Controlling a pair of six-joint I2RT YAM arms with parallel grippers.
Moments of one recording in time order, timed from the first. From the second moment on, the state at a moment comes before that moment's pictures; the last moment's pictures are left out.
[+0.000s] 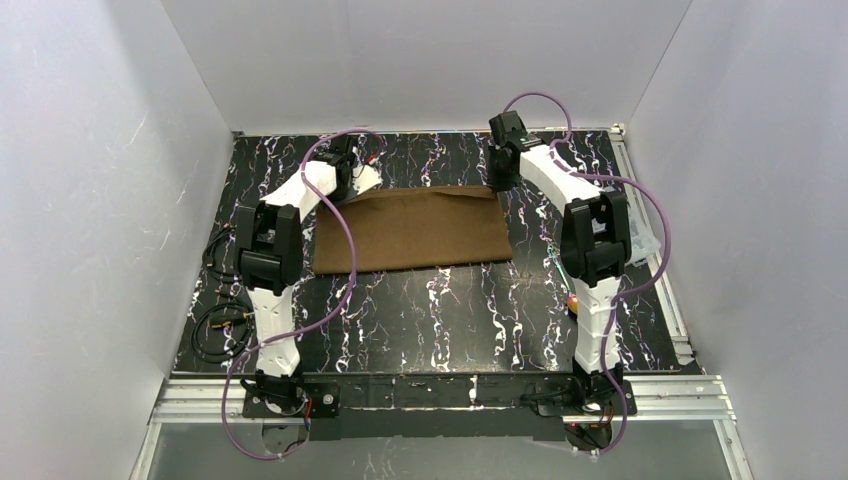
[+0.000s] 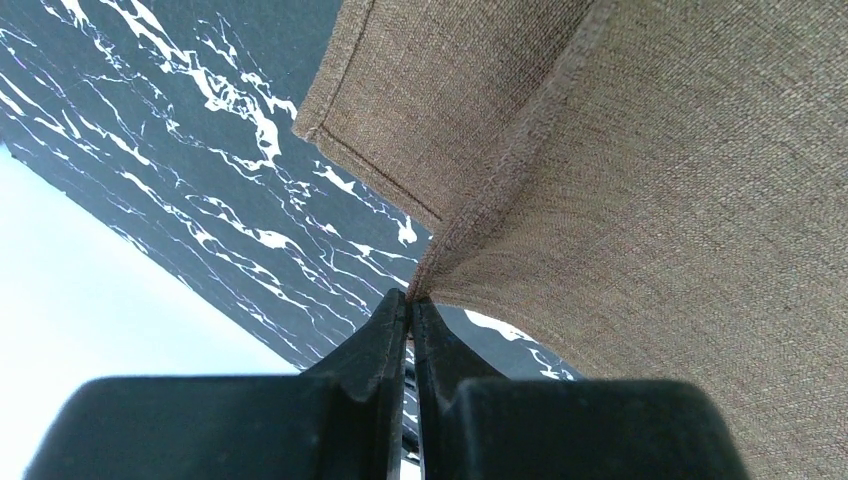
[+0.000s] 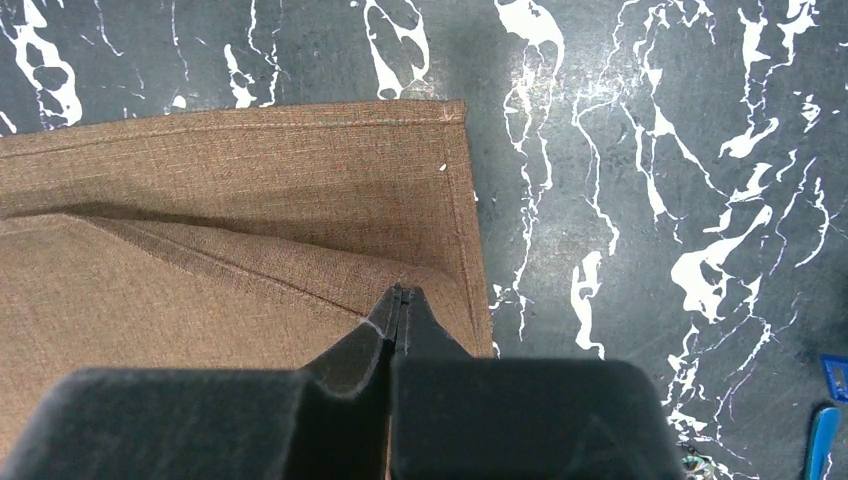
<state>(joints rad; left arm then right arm) -0.23 2.09 1.65 -0.76 -0.30 0.85 0.35 2.15 1.86 -0.71 0.11 0.38</state>
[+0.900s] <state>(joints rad) -0.23 2.11 1.63 -0.60 -0.35 0.88 0.34 2.27 1.99 -0.72 0.11 0.36</state>
